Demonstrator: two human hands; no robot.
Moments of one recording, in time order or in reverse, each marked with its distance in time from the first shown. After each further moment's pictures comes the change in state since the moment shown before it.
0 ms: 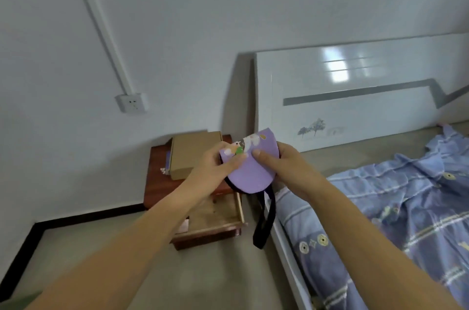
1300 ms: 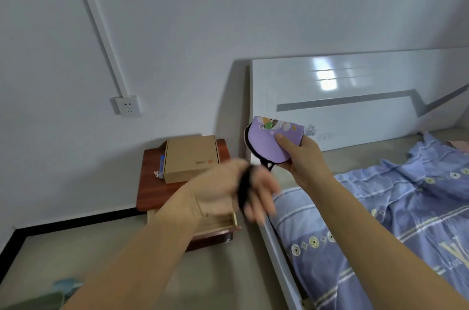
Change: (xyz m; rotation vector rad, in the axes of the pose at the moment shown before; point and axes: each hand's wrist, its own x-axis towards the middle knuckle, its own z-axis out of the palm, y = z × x) left_hand -0.026 0.060 0.021 -0.888 -0.615 -0.214; right_hand -0.004 -0.022 -0.007 0.316 0.372 -0.047
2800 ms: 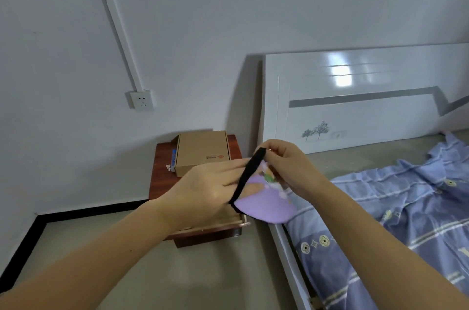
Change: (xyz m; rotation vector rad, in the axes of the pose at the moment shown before) left_hand -0.052 -0.004 -0.042 2.215 0.020 0.810; right_hand -0.018 0.010 0.029 -0.481 -0.368 -0.076
